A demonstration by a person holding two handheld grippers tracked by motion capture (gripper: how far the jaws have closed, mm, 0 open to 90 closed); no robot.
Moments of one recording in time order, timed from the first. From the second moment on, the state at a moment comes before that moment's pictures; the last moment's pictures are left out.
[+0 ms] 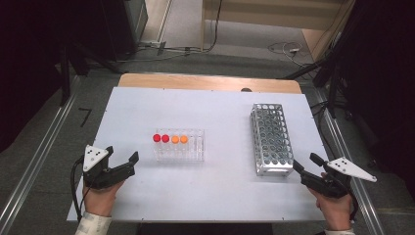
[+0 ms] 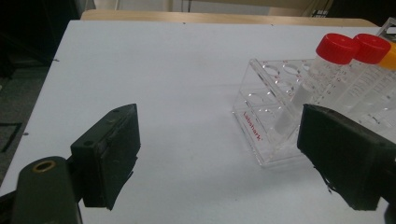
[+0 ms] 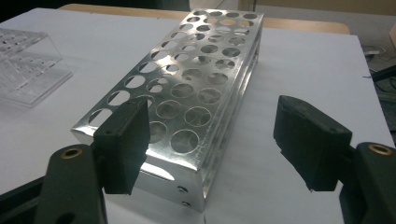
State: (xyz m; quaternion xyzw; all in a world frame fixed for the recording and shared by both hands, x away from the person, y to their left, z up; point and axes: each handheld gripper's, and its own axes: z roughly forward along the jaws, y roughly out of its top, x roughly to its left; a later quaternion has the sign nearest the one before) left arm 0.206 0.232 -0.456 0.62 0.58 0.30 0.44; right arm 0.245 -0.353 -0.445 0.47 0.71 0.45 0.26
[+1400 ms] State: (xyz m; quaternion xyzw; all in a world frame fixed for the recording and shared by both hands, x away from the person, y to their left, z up) left arm 0.201 0.272 -0.473 0.59 0.62 0.31 0.41; right arm 0.254 -0.394 -0.466 0.53 0.69 0.41 0.29
